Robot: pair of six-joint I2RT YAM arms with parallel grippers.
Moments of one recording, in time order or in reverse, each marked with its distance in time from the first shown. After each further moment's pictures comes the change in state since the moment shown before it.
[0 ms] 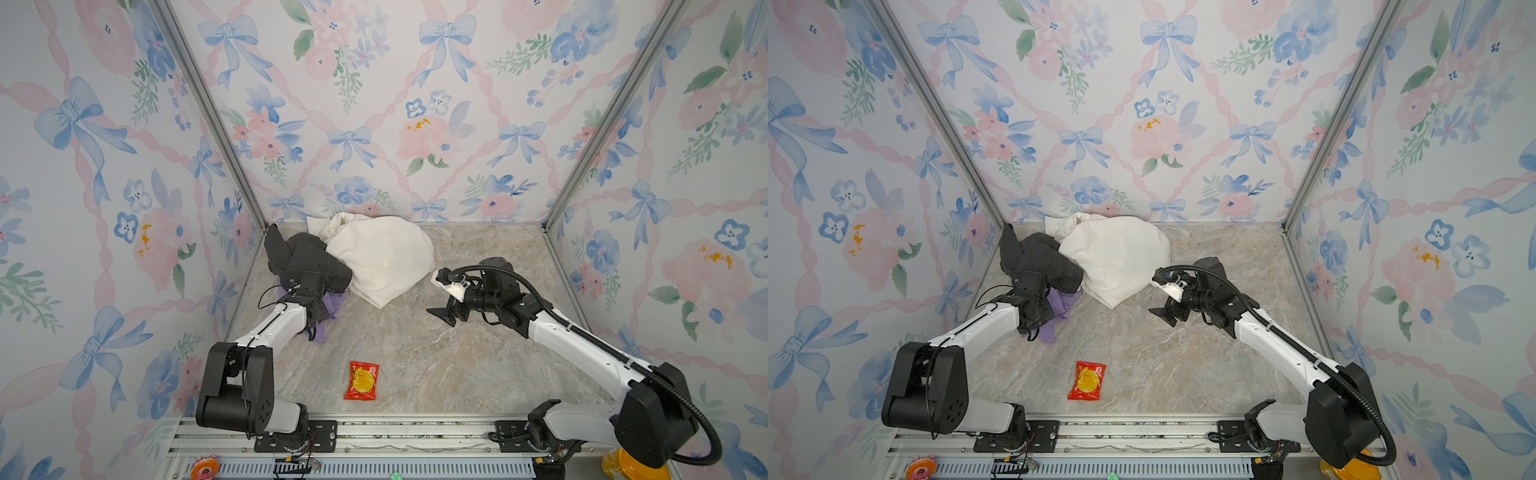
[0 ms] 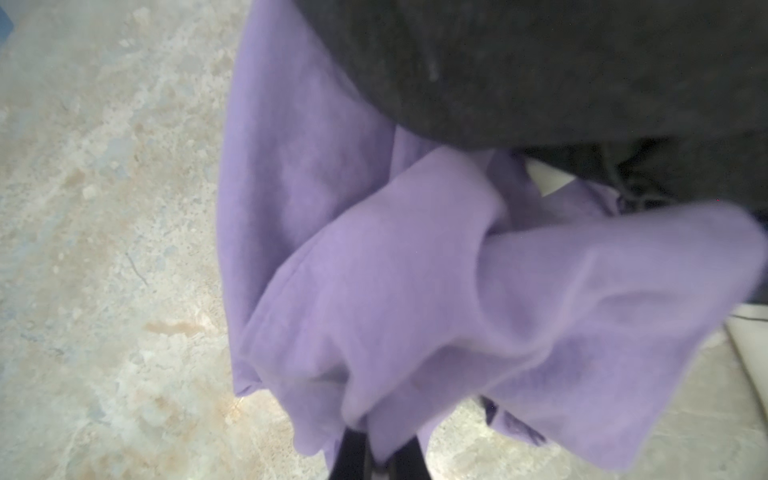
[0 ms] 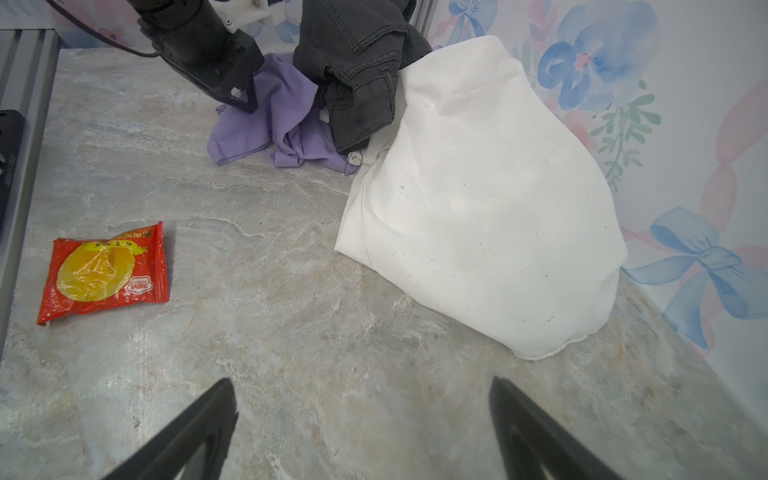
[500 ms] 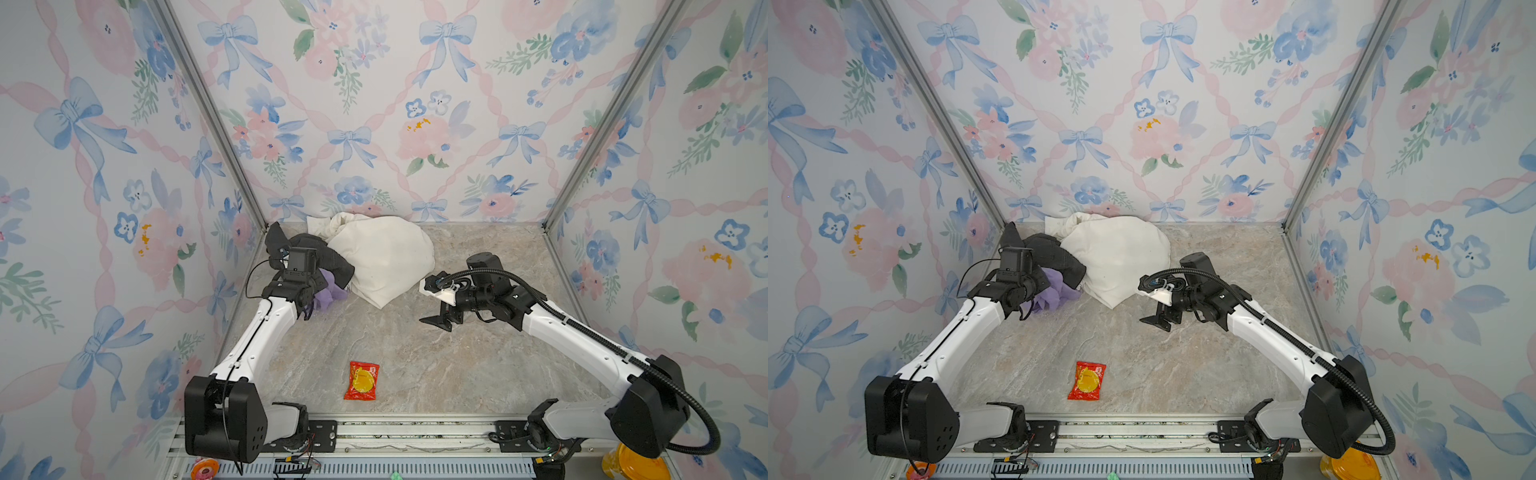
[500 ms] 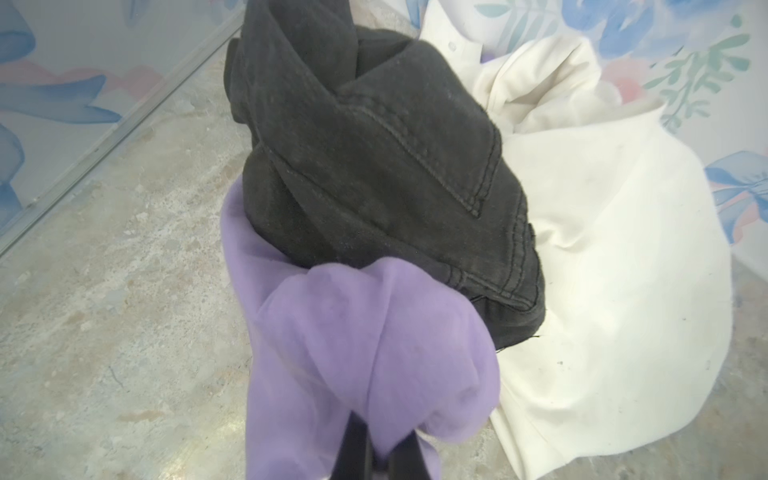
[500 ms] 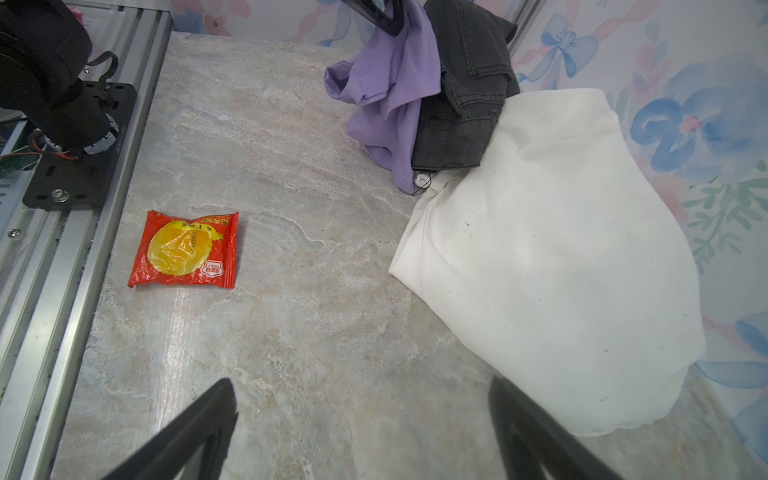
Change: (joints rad) left arm -0.002 -0.153 0.208 -0.002 0.037 0.017; right arm 0.070 0.054 0.145 -0.179 -0.078 -0.137
